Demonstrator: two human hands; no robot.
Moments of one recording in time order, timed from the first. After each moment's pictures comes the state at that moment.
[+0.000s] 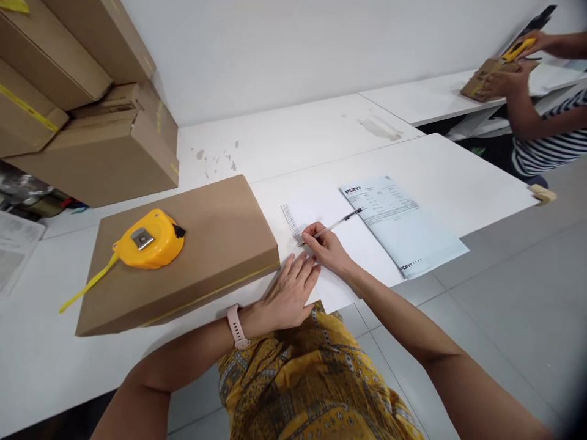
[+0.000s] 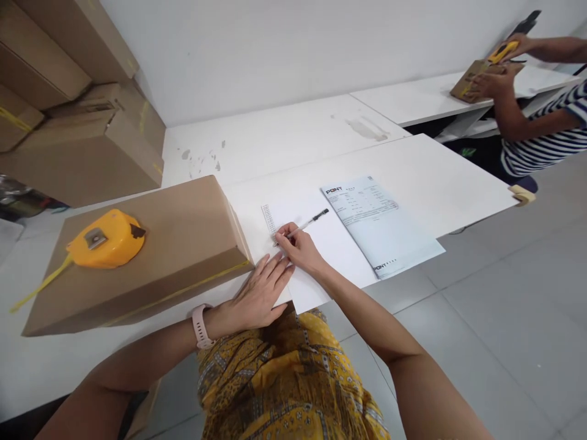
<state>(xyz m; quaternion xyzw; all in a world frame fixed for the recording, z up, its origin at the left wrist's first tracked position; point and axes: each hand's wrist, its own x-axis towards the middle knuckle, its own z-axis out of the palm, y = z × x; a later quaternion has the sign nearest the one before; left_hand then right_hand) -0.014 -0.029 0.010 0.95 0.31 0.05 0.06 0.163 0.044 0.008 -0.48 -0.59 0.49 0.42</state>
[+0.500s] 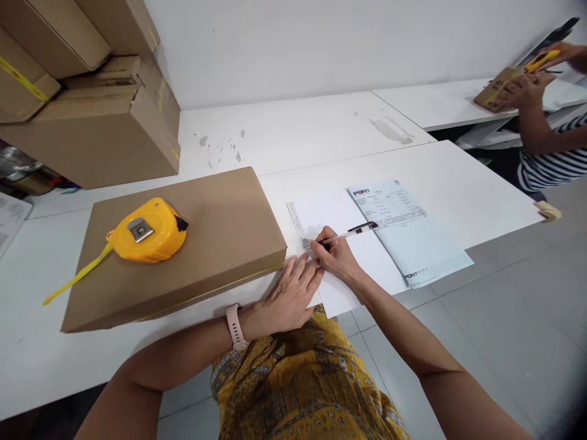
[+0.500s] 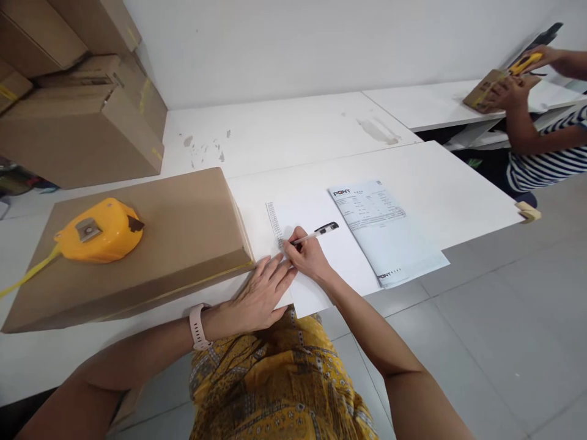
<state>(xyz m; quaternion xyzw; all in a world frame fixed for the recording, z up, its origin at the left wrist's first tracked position) -0.013 -0.031 0.019 0.94 0.33 0.03 0.04 0.167 0.039 0.003 -0.51 -0.62 0.44 0.41</state>
